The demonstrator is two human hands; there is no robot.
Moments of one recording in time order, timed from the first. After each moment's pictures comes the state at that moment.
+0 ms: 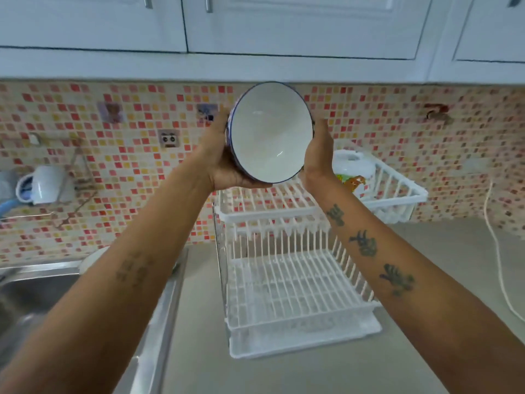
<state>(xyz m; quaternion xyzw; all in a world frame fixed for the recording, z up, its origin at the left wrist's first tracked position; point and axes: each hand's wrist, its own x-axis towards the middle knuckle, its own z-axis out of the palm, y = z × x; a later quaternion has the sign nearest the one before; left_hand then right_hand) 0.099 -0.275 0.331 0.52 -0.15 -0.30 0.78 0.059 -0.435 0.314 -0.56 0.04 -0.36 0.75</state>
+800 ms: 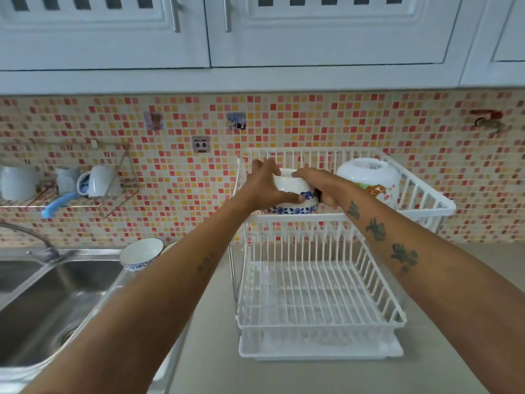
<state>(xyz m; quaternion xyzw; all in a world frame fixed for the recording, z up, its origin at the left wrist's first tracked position) 0.105 -0.322 0.266 0.90 -0.24 0.11 0.36 0.101 -0.482 0.278 -0.81 0.11 0.02 0.57</state>
